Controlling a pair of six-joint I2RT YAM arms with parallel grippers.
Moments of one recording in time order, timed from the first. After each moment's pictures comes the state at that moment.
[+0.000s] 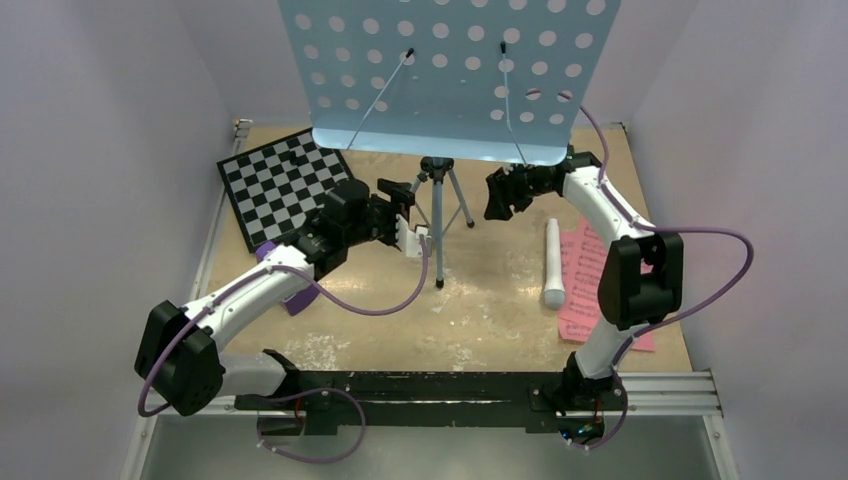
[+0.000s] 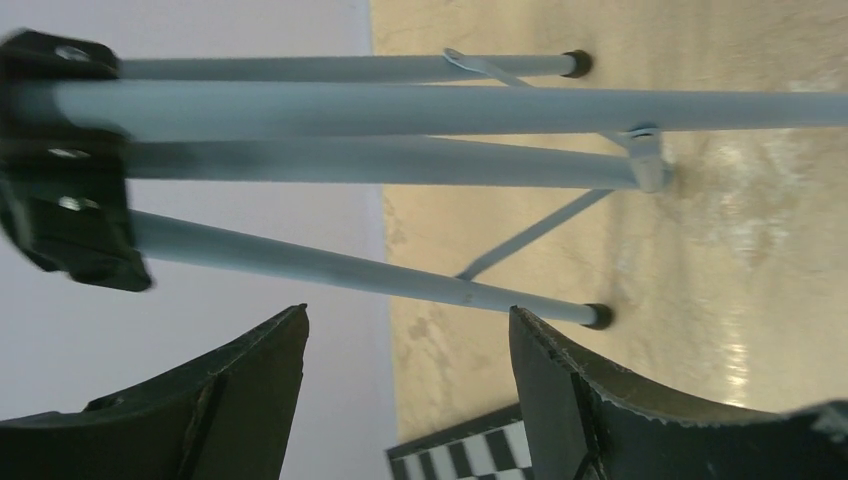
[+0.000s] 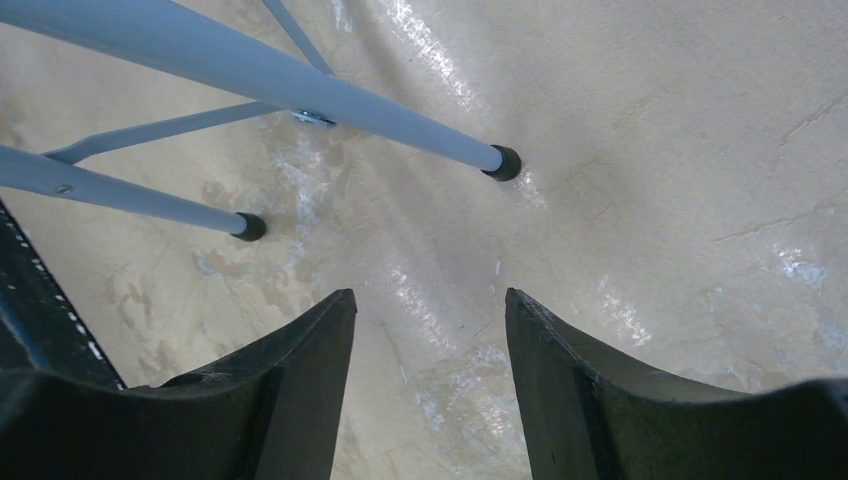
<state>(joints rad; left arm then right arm) -0.62 1.29 0.93 -0.03 0.28 1.29 0.20 1.74 1.44 -0.72 -0.58 -0.42</state>
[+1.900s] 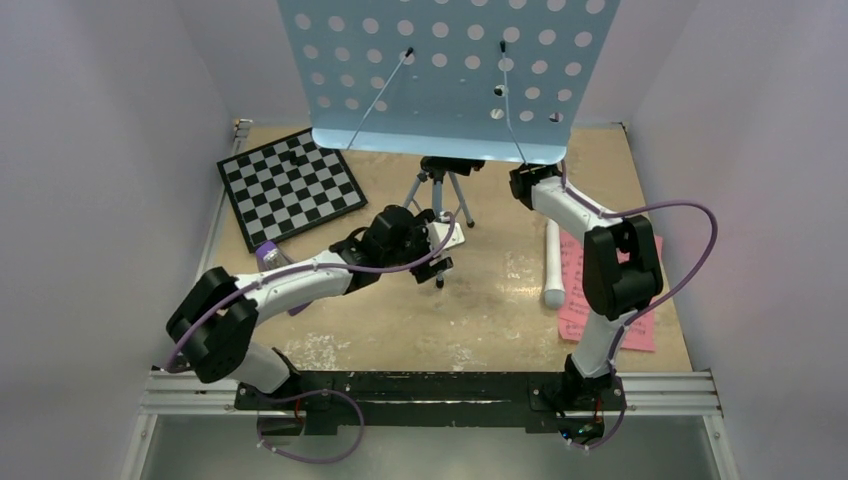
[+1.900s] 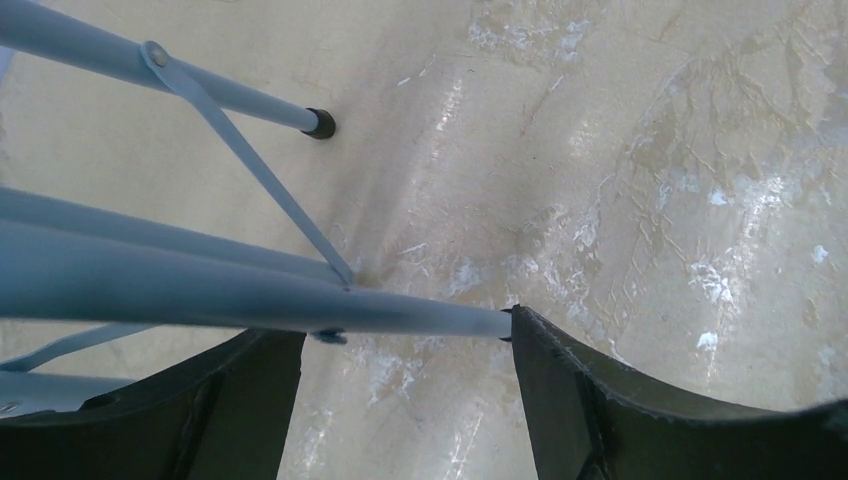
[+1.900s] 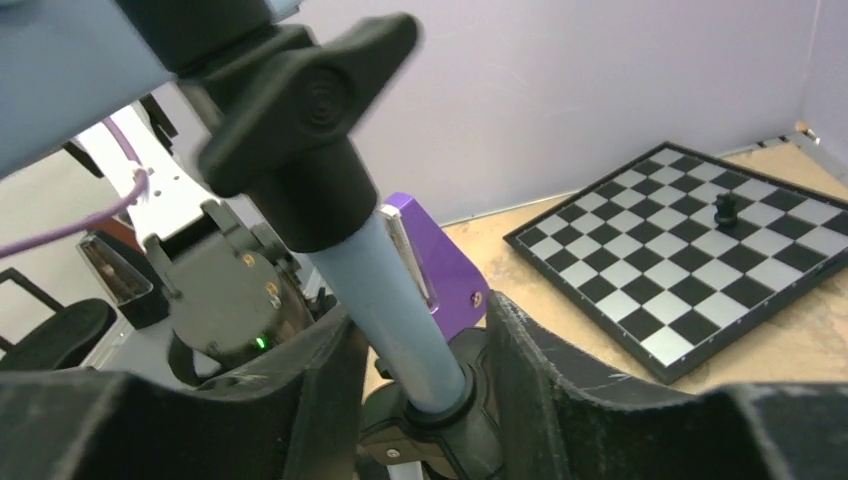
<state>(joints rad) -0.80 1.45 0.88 0.04 0.19 0.42 0.33 1.83 1.36 1.06 -1.19 0.90</state>
